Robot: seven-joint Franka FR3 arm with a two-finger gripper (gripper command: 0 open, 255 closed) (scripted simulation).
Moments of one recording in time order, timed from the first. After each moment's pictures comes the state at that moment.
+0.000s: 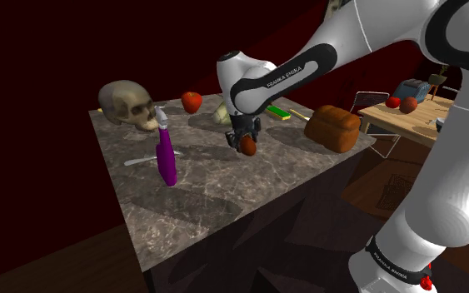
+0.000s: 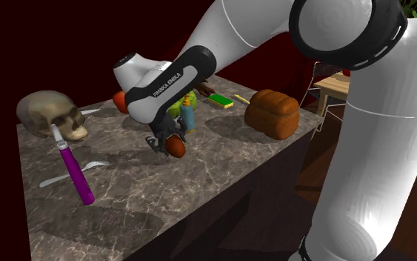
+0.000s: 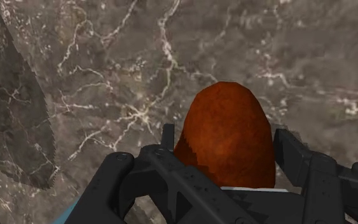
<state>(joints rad) -0.09 0.17 0.26 -2.07 -0.37 2.04 0.54</state>
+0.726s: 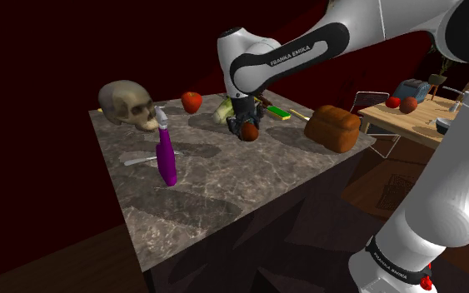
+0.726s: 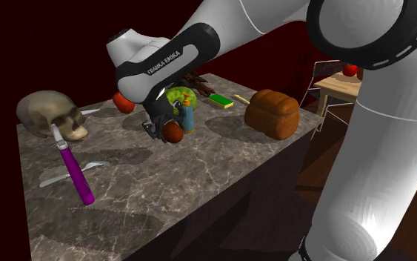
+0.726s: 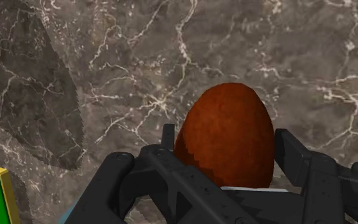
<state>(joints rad) -0.09 0.10 0.27 -2.00 -0.33 1.91 0.49</state>
